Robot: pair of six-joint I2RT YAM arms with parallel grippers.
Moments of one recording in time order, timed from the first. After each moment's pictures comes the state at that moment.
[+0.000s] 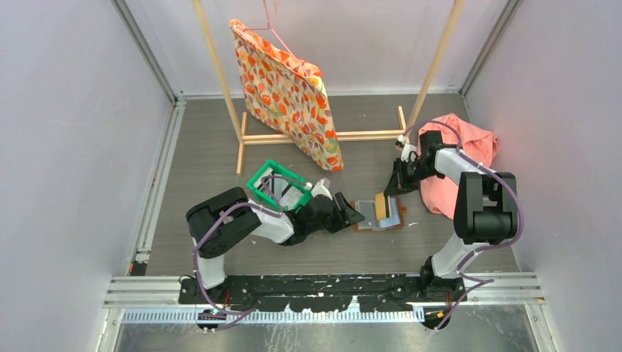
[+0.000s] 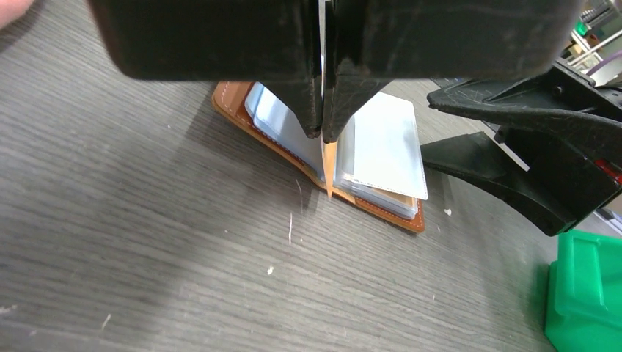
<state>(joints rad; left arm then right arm) -1.05 1.85 0.73 0.62 -0.08 -1.28 -0.04 1.67 1.01 -0.68 -0.61 -0.07</state>
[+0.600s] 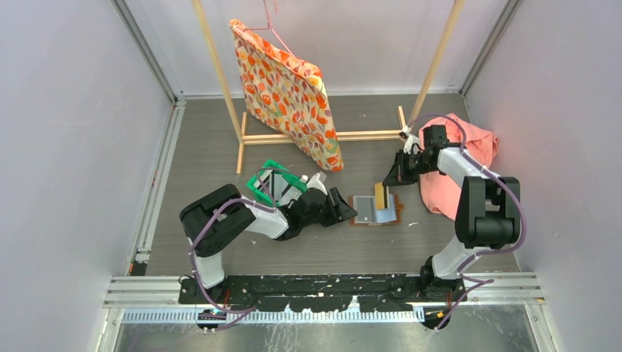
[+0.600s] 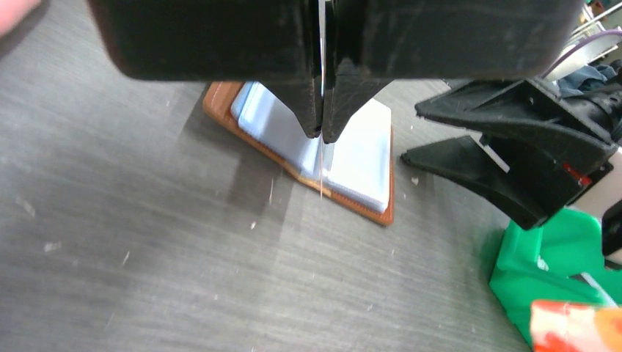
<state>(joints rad) -0.97 1.83 0.72 0.64 -0.02 -1.16 -0.04 1.68 1.06 -0.60 -0.66 0.00</state>
